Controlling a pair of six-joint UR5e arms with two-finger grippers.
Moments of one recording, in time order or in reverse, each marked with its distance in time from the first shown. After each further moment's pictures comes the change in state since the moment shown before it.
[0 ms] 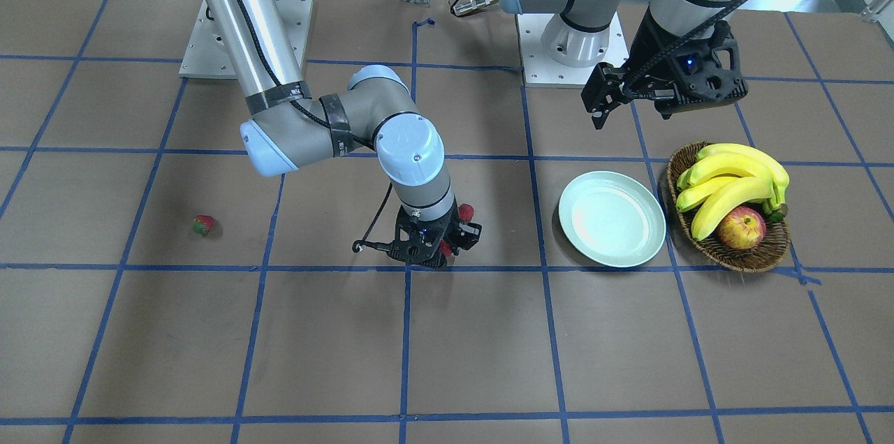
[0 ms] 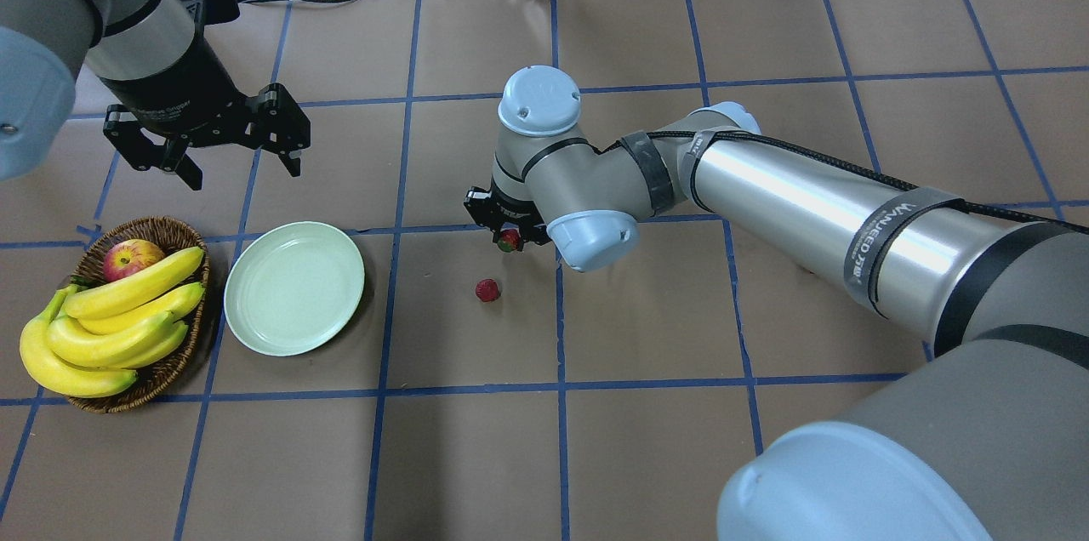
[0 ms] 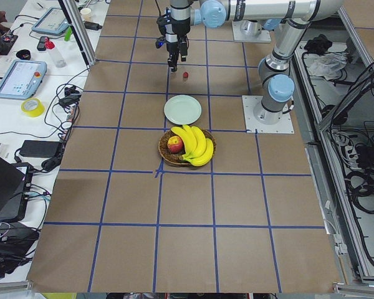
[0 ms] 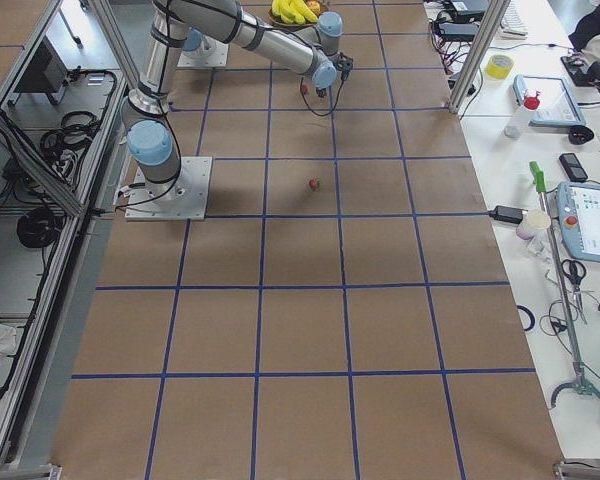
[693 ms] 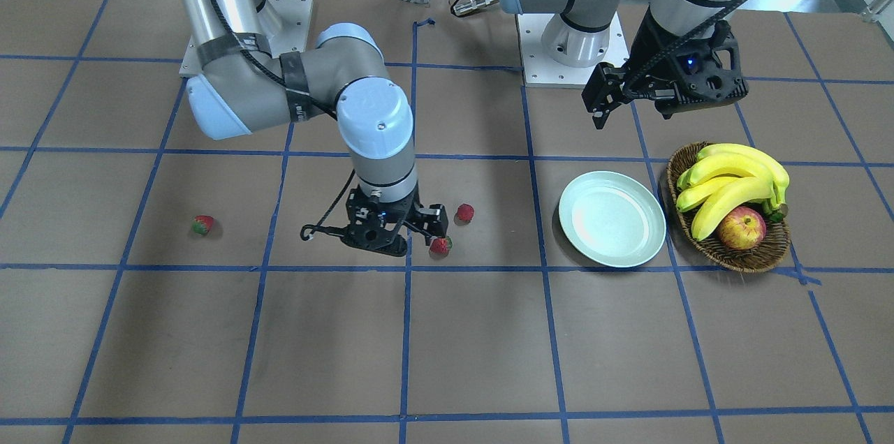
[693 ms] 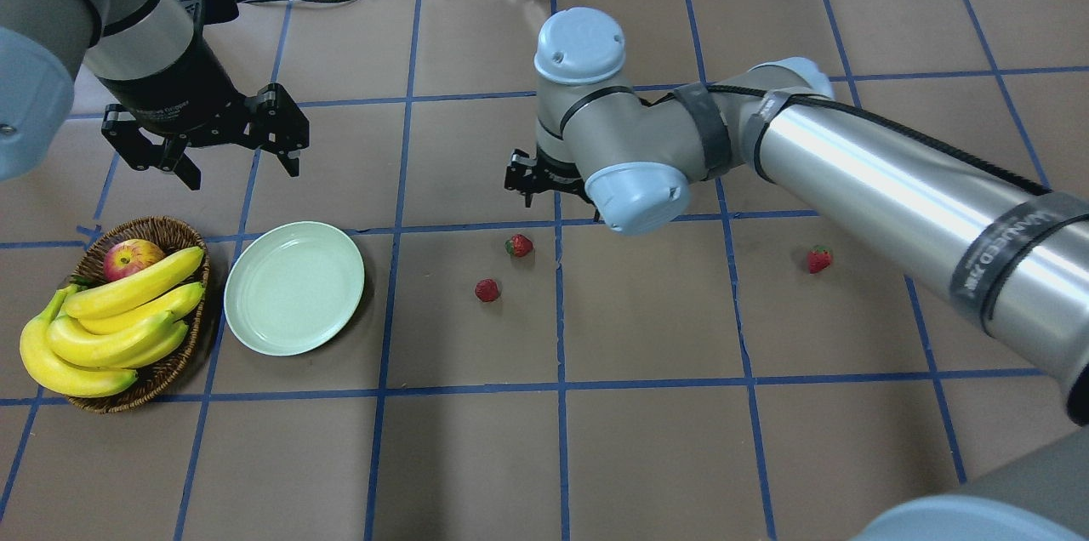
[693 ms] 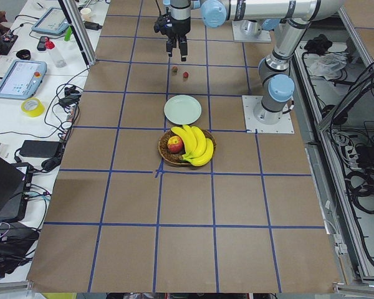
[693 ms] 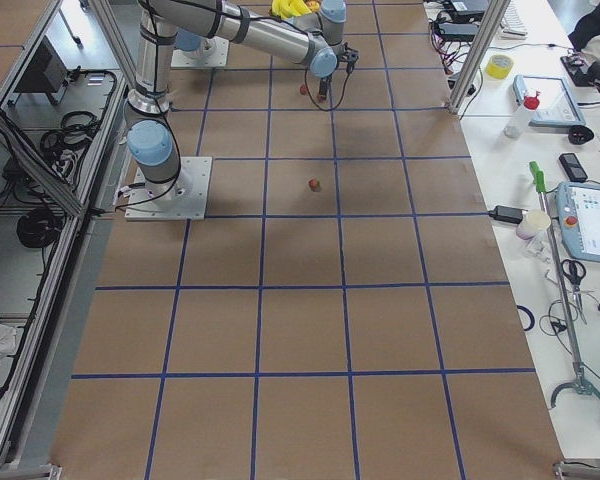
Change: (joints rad) left arm 0.000 0.002 0.000 0.000 0.003 0.002; right arm -0.119 -0.152 0.002 0.201 -0.147 -0.202
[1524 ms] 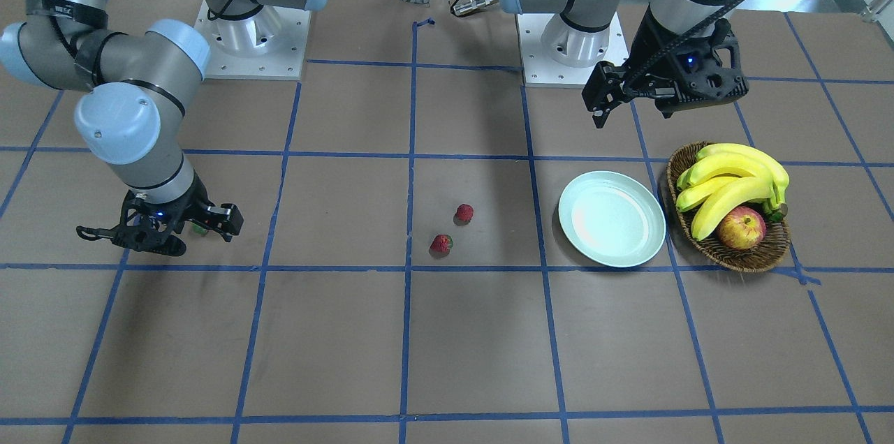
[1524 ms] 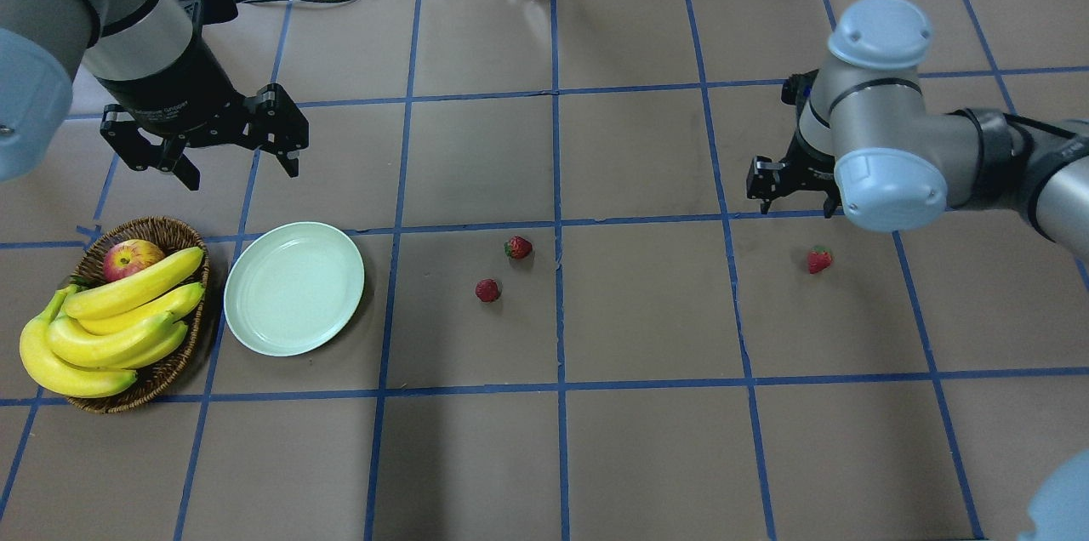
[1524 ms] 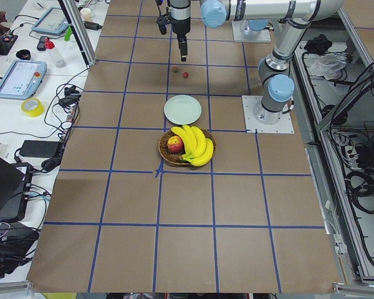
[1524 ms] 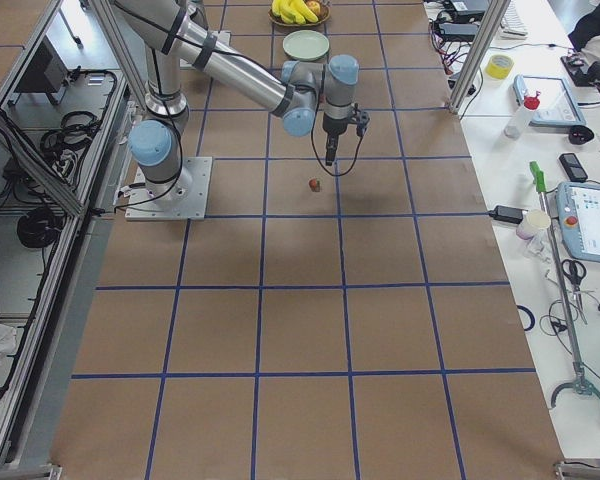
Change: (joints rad) left arm 0.000 0.002 0.000 0.000 0.001 0.000; right arm -0.482 -0.158 0.337 -0.148 -0.110 -0.566
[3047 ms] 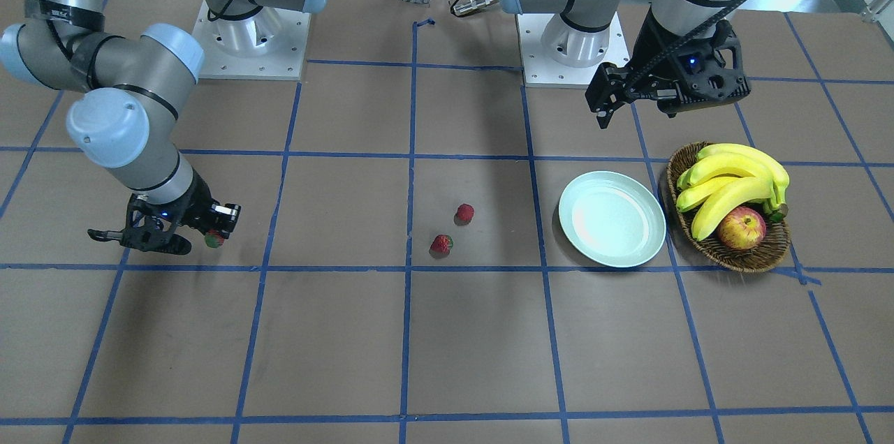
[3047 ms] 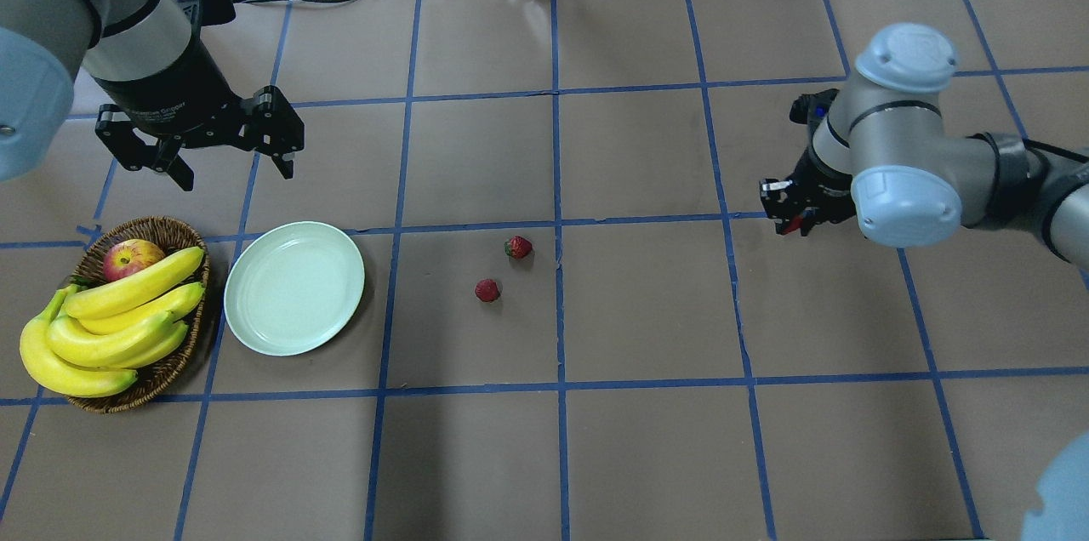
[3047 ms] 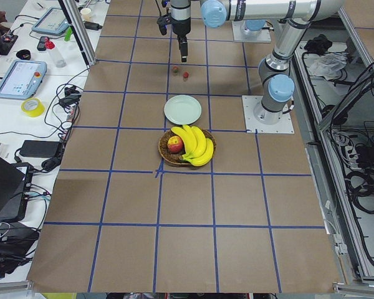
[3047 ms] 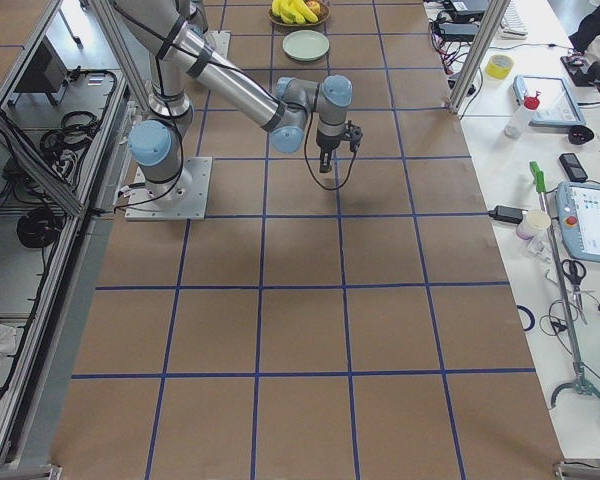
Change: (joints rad) left arm 0.000 -0.001 -0.001 -0.003 0.025 0.001; right arm 0.054 0.011 -0.061 0.100 0.090 0.075
